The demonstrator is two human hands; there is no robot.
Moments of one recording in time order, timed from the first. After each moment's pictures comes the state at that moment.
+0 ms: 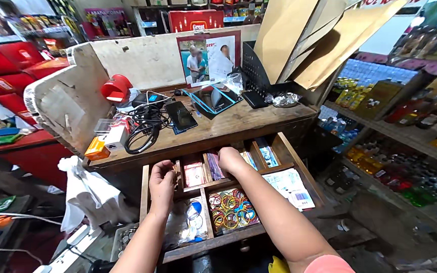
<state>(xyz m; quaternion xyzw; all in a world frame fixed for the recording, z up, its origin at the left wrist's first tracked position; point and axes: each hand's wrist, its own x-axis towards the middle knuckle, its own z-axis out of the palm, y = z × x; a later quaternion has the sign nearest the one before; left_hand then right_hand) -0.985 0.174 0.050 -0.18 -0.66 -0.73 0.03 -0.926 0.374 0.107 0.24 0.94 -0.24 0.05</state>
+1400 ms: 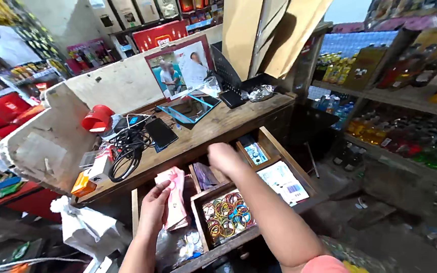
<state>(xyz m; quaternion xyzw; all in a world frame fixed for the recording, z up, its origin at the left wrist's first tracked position) -0.978 0.181 0.063 -0.14 -0.76 -0.63 -0.09 -0.880 0.388 0.151 0.20 0.94 -0.29 -0.01</state>
